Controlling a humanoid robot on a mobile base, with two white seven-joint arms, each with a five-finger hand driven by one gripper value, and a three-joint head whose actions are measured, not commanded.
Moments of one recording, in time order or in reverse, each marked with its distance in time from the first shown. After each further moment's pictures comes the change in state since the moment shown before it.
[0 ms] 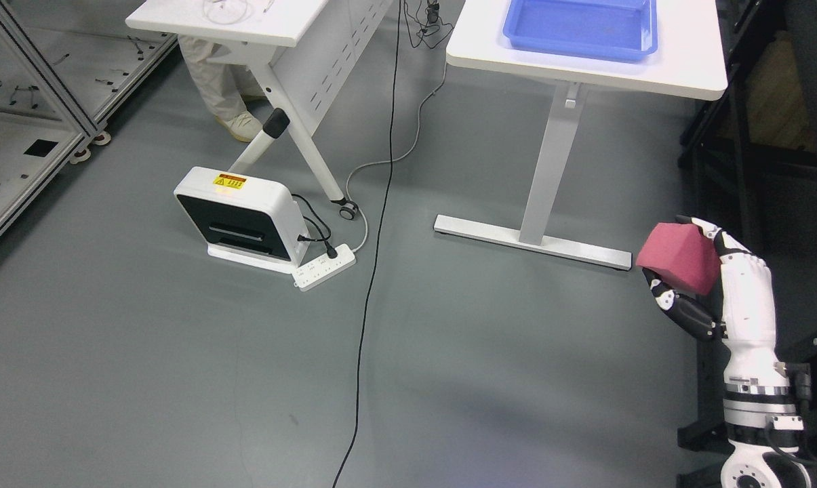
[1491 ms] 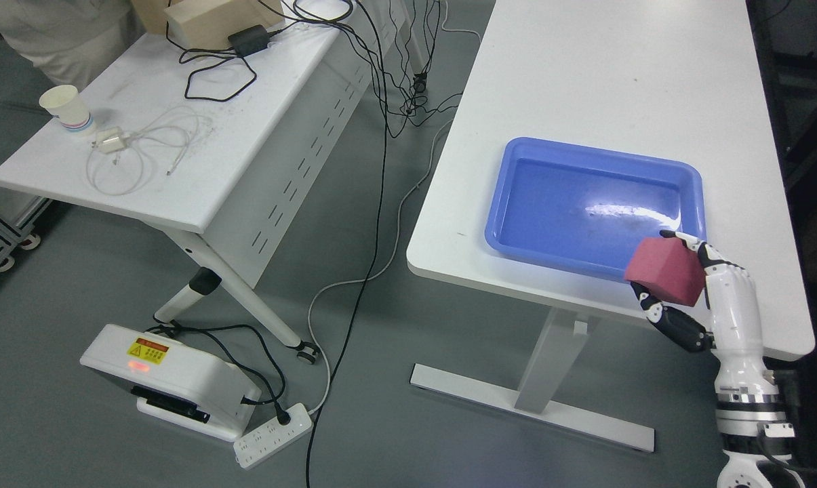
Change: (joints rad) left arm 0.000 0.000 0.000 0.000 0.000 -0.001 0.001; right arm 0.025 -0.004 0.019 -0.001 0.000 0.004 0.041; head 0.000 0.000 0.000
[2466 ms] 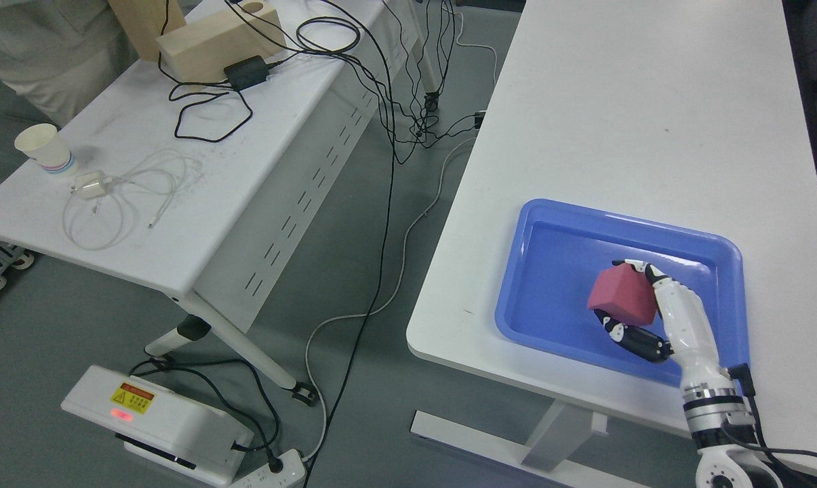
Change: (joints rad) left arm 0.000 0.000 0.000 0.000 0.000 -0.001 0.000; right arm -0.002 0.006 0.067 0.003 -0.001 0.192 0.198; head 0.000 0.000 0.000
